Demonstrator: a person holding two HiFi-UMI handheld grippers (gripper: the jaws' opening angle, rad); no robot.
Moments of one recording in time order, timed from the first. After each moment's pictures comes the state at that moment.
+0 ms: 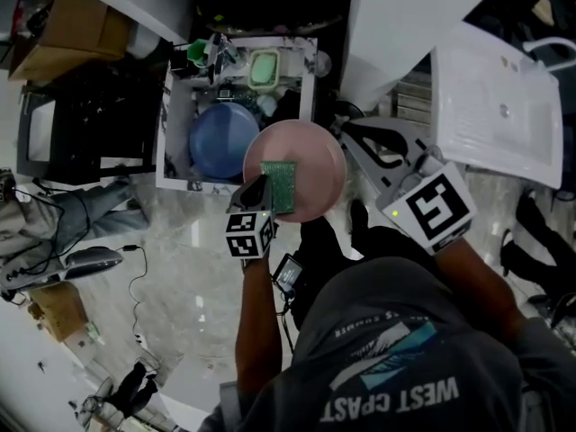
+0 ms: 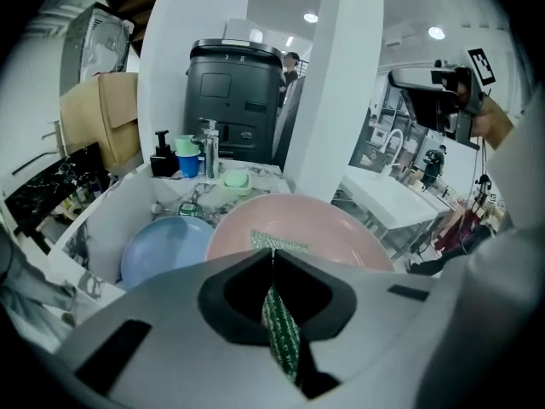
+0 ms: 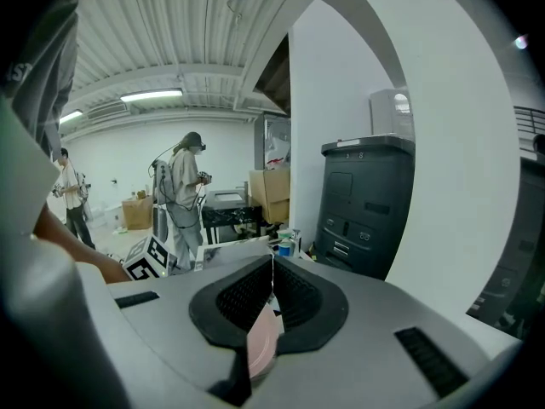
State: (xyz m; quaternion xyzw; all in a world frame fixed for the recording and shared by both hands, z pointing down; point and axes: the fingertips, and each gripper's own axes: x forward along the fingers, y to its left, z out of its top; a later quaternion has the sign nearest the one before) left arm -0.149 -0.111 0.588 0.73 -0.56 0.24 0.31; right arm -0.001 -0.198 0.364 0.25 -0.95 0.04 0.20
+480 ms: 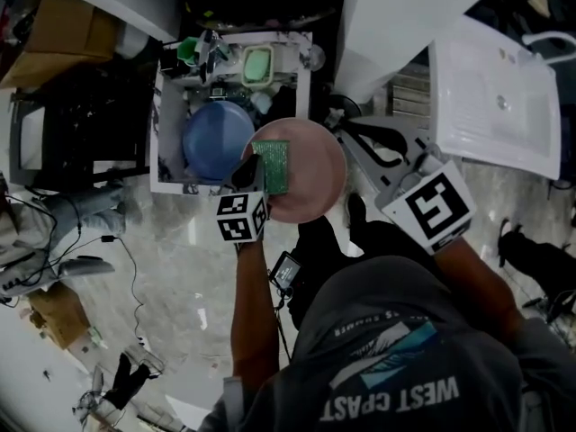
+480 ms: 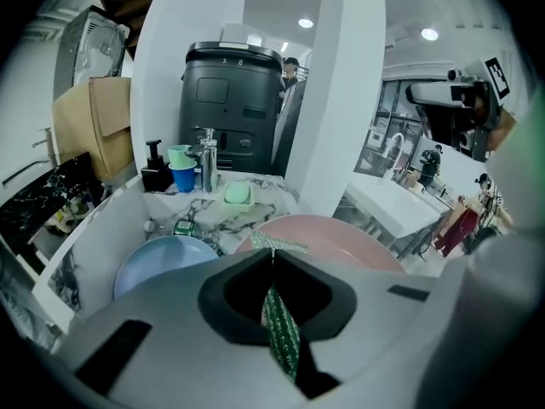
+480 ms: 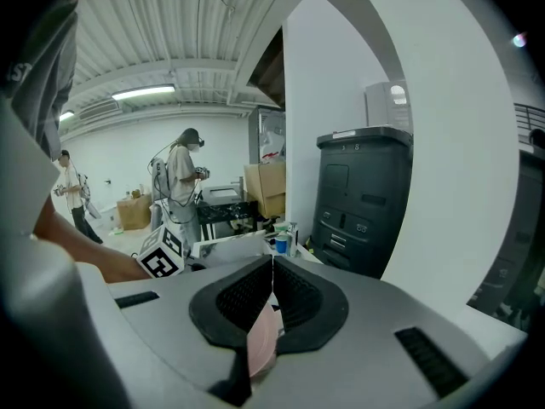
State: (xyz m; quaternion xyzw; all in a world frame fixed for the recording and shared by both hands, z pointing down) left arm -0.162 -0.159 0.585 0.74 -0.56 0.23 0.29; right arm -0.005 -0.204 0.381 0.26 -0.94 0.05 0.21
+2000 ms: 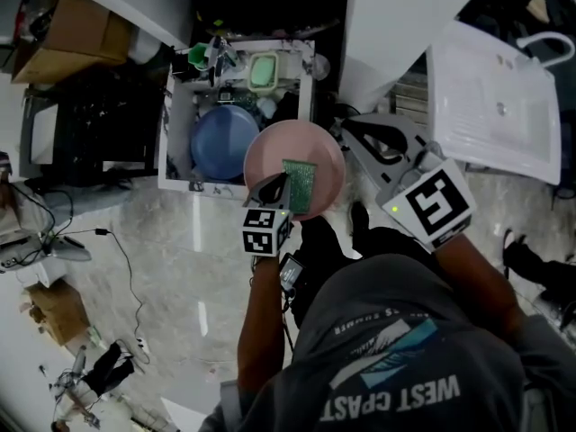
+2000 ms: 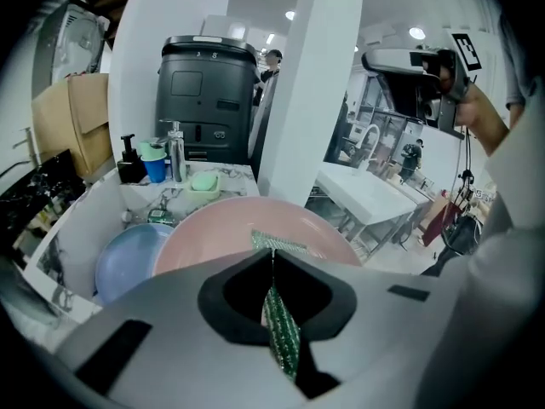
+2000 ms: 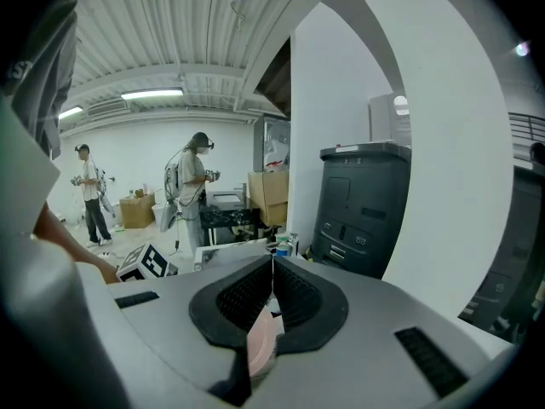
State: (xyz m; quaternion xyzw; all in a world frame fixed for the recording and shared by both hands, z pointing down) left arm -0.099 -0.114 0.580 0.77 -0.51 0.25 0.30; right arm 0.005 -0.194 0.352 0.25 -0.95 0.03 0.20
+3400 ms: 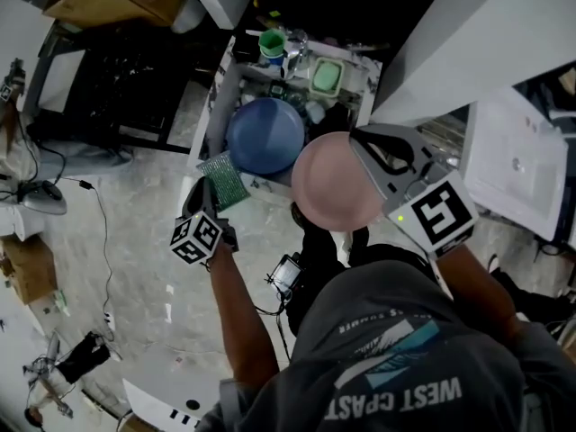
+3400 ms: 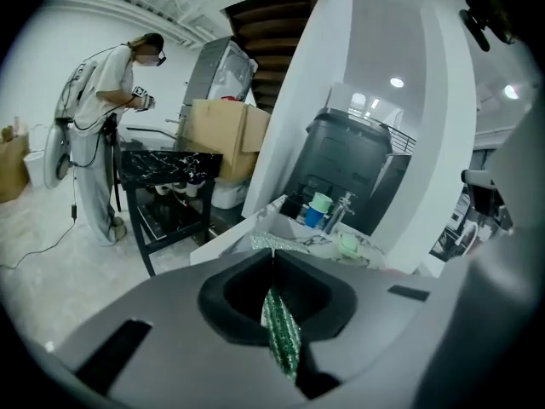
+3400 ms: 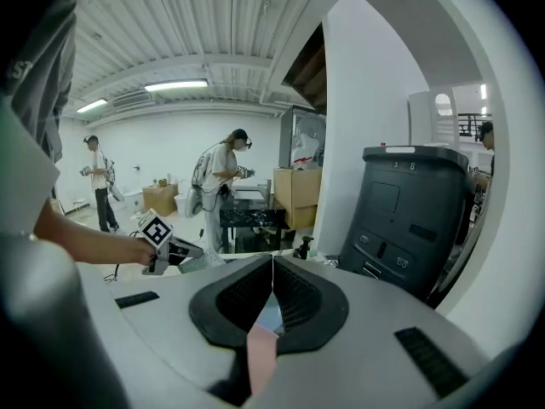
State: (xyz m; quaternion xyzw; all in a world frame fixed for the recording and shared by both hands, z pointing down) left arm -0.411 -0.059 0.546 0.56 -0.76 0.03 0.32; right arm -0.130 -0.189 0.347 0.17 -0.96 -0.01 0.22
